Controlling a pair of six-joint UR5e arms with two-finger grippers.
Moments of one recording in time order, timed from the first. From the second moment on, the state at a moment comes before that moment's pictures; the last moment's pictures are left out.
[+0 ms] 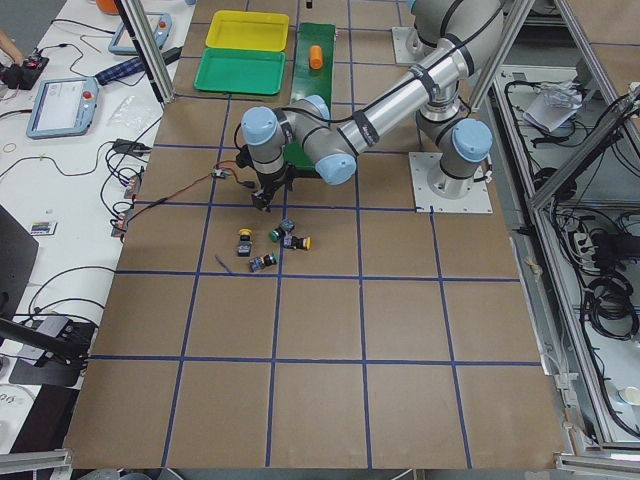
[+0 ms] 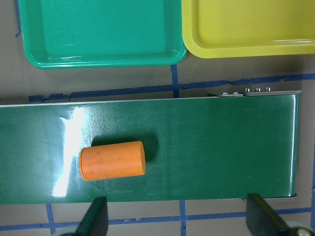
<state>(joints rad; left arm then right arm) -1.04 -1.98 -1.62 -1.12 1.59 1.25 1.57 -1.57 1.75 -1.75 -1.55 0.07</state>
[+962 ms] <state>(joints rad) -1.04 -2.26 -1.36 -1.11 1.61 1.75 1.58 -1.57 1.75 -1.75 -1.54 0.07</state>
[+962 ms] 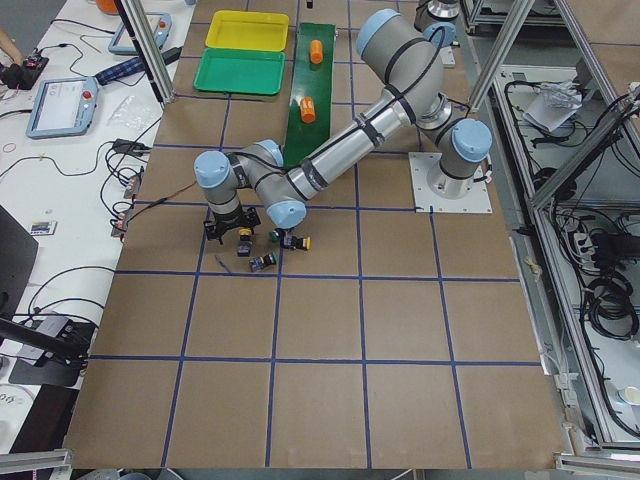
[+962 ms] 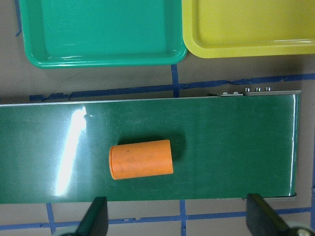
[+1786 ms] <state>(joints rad) -1.01 -2.30 -1.37 -1.10 1.60 1.77 1.58 -1.57 1.75 -1.75 -1.55 0.07</state>
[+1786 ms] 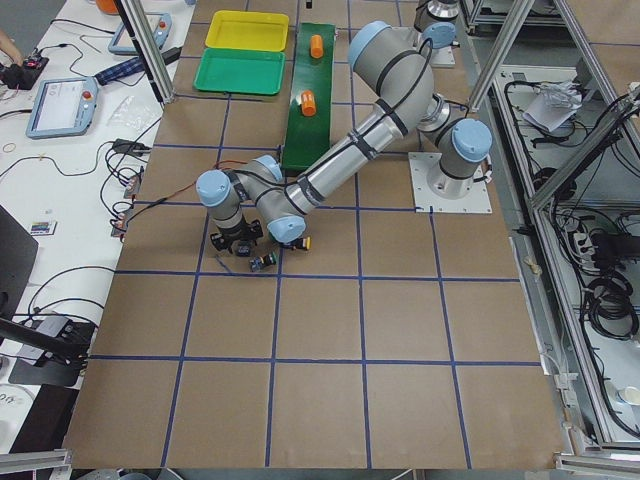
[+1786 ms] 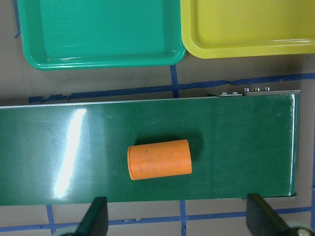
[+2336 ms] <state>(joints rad) -1.00 -2.29 -1.37 -1.11 1.60 1.78 1.58 -1.57 1.75 -1.75 -1.55 0.08</state>
